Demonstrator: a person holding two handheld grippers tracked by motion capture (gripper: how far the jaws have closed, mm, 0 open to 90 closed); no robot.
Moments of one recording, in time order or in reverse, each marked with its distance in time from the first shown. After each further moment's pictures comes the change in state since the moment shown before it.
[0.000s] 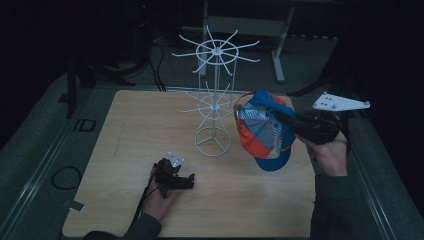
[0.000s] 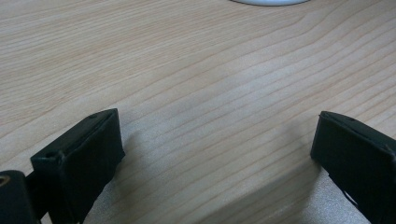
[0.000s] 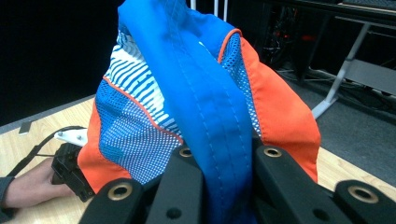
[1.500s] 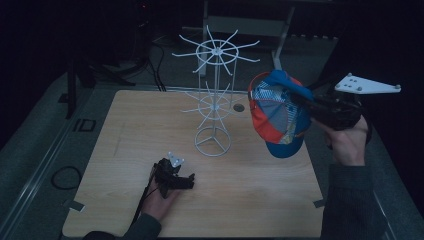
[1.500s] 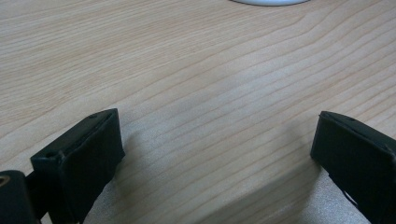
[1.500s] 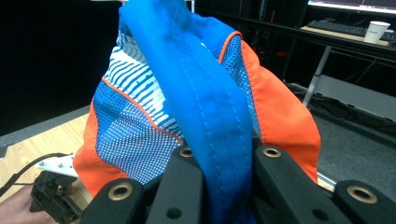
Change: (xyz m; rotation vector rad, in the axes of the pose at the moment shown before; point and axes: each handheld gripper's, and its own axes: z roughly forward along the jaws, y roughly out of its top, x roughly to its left) left arm 0.000 0.000 0.000 0.001 0.000 0.000; right arm -0.013 0.037 -0.027 -0.054 -0.081 -0.002
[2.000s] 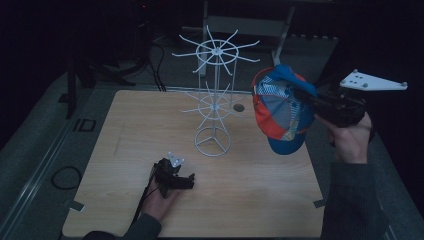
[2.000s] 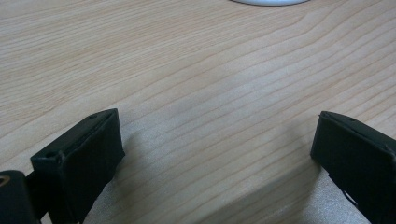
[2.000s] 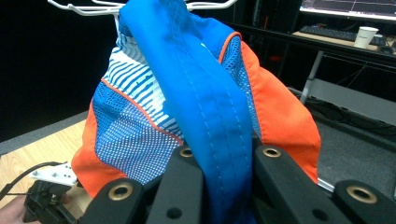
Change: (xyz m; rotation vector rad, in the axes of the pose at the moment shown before) left arm 0.000 0.000 0.000 -0.001 0.001 0.001; right arm -0.005 0.005 -0.004 -0.021 -0.018 0.010
